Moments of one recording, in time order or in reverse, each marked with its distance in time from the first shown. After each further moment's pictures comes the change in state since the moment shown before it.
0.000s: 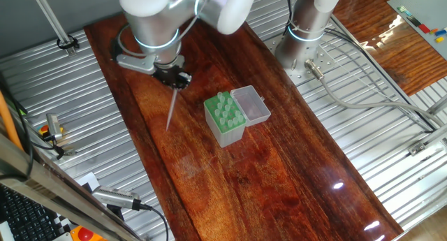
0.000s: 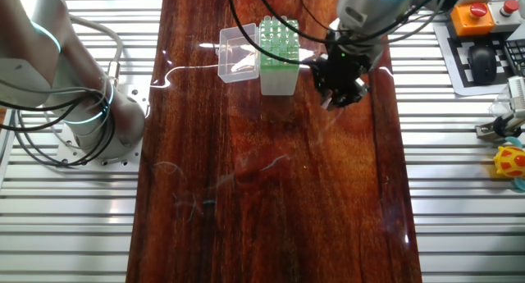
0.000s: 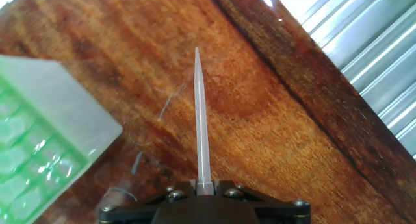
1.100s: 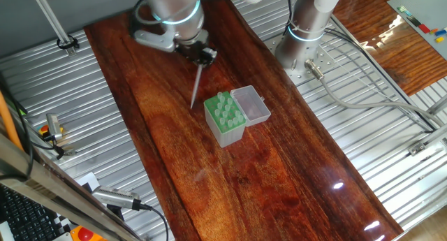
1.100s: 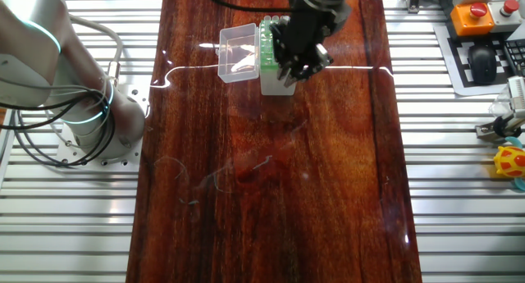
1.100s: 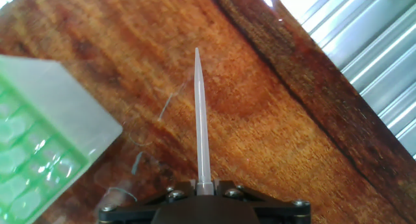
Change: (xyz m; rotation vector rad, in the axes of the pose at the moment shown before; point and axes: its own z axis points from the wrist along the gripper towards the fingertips) arm 0.067 0.067 -0.076 -0.046 0.134 0.052
